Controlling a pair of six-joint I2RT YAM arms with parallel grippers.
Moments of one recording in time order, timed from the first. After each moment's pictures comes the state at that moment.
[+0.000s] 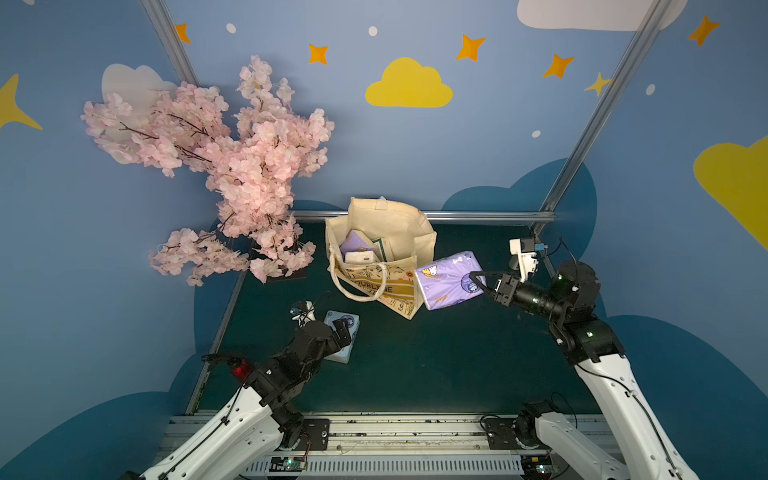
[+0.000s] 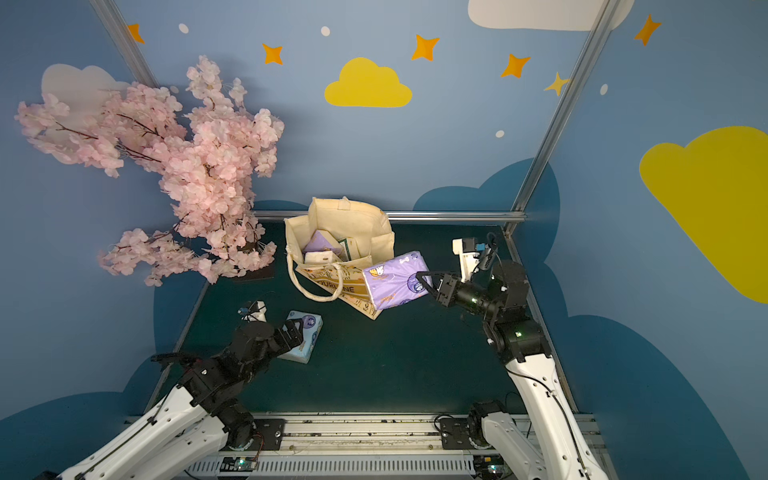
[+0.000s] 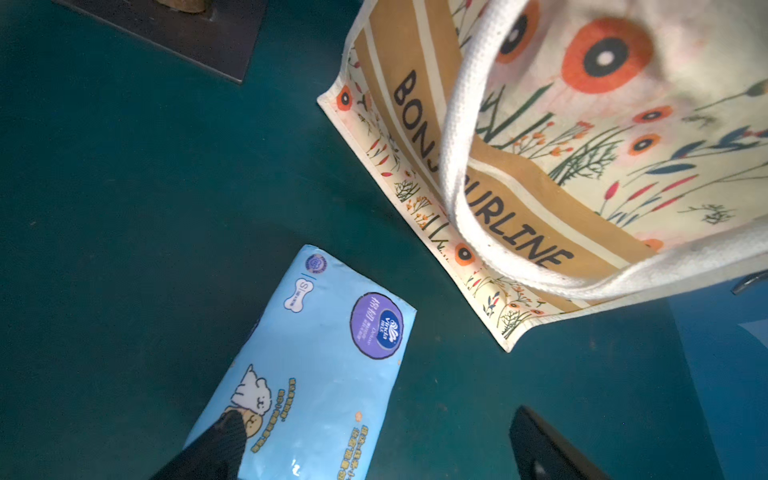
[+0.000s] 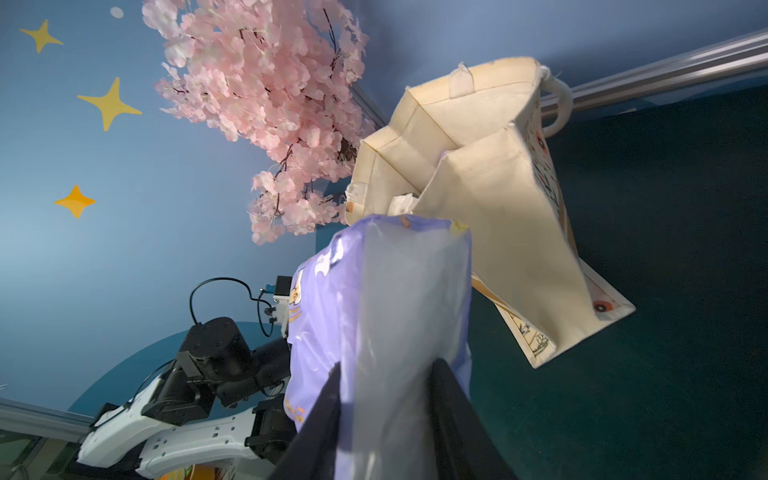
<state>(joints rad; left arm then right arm) -0.63 0.63 0.50 -0.55 -0.37 -0.90 0.22 0.90 0.99 -0.31 -0.78 0.58</state>
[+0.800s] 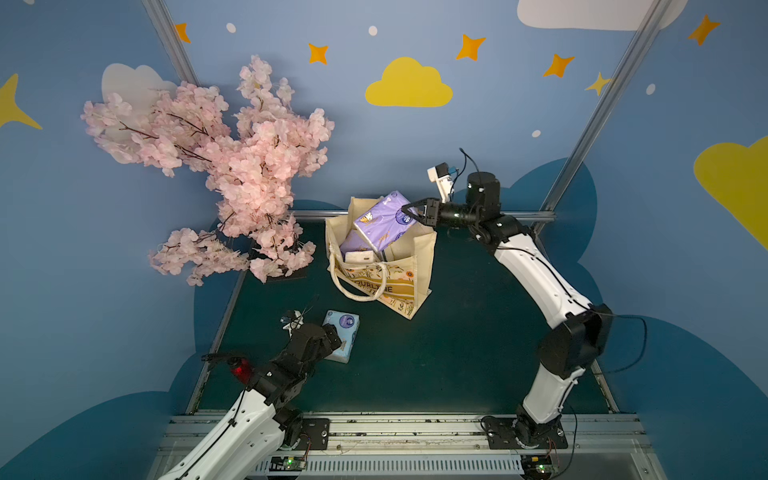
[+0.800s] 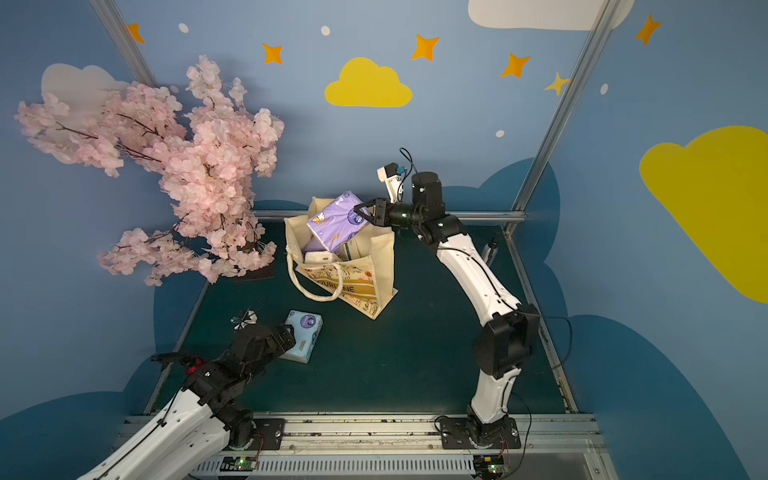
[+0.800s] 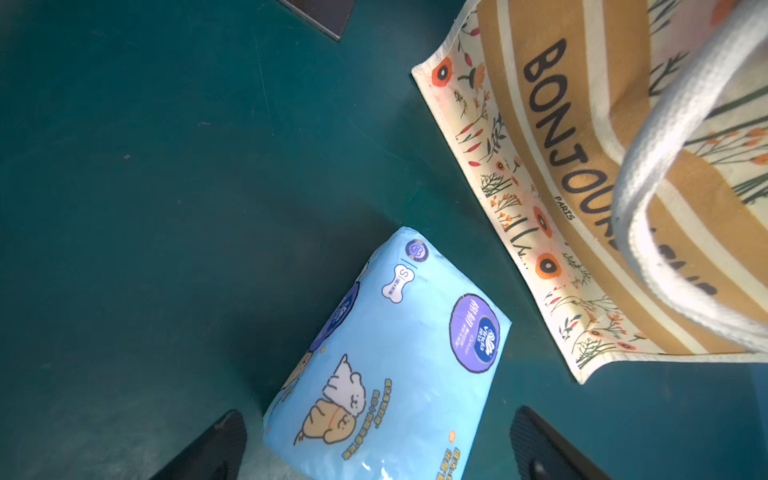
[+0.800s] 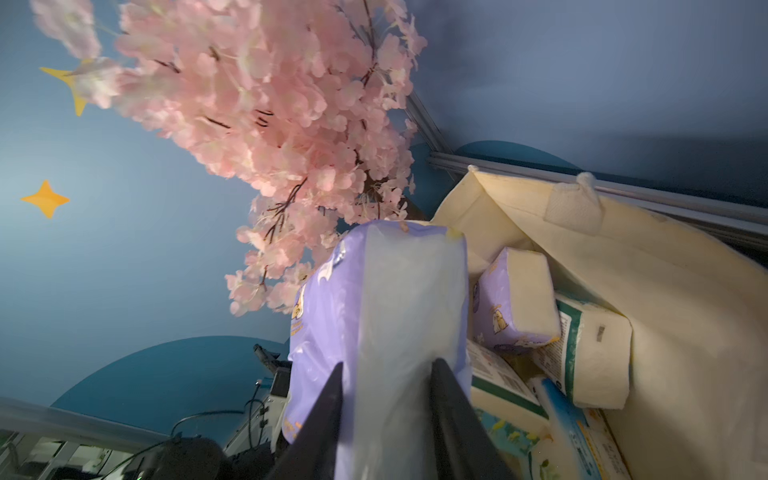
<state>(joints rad) -0.50 0.61 0.40 -0.56 -0.33 -0.95 0.47 1.89 1.95 -0.32 -0.75 0.48</state>
